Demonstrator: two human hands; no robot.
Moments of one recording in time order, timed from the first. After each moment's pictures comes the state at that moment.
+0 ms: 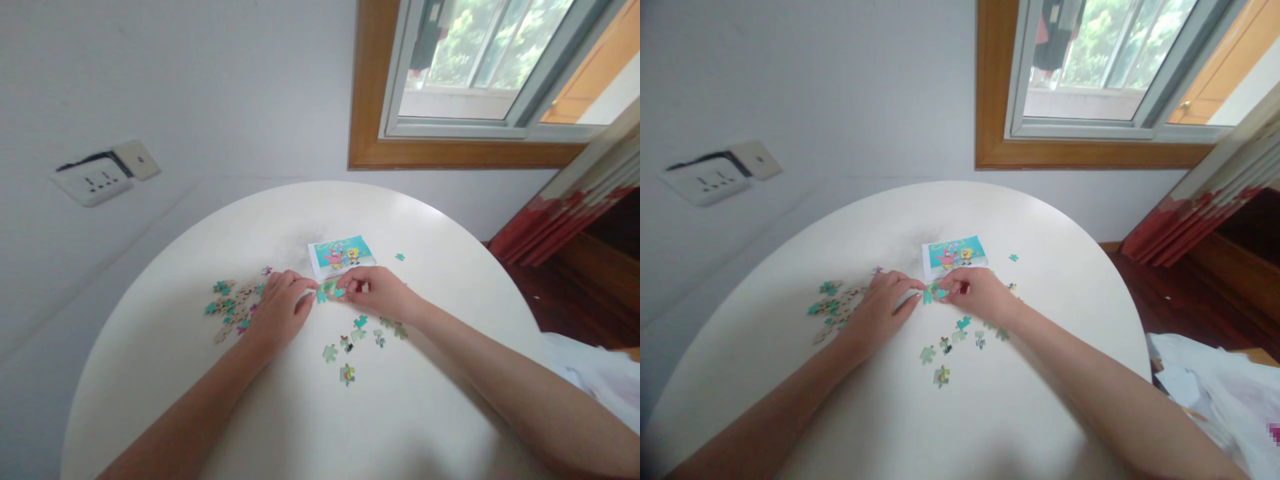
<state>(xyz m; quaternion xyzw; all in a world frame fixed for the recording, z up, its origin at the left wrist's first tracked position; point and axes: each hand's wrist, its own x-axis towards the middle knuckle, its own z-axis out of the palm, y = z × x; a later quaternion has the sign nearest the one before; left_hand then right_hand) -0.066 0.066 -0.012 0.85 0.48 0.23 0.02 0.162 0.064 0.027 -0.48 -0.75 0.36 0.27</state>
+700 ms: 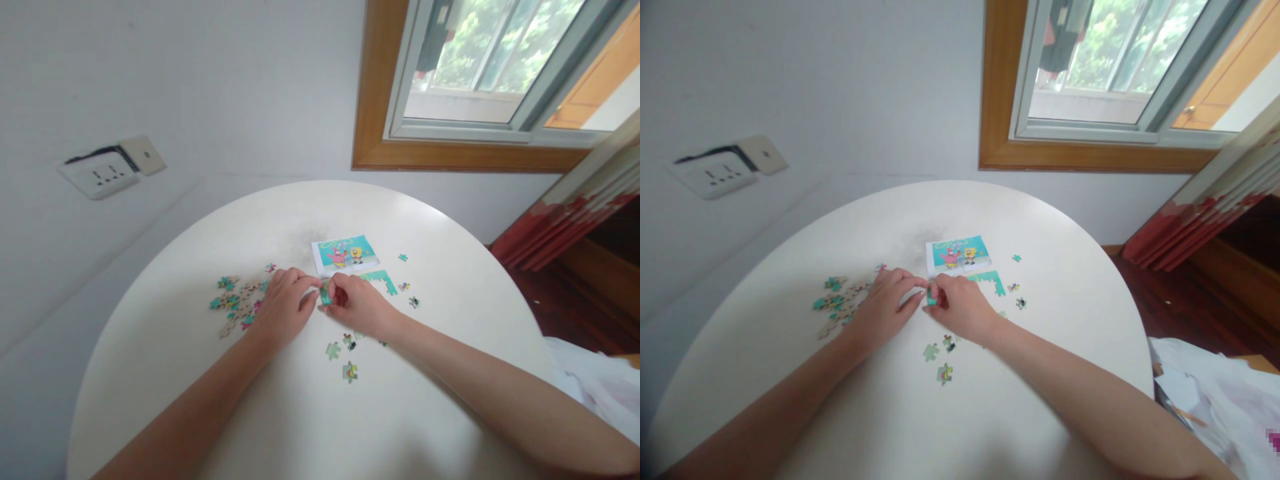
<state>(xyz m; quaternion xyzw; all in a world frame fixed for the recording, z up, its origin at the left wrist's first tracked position) -0.065 0.064 -0.010 0.85 0.47 0.25 0.03 0.123 0.055 0.005 -0.47 -0.80 0.26 0.26</state>
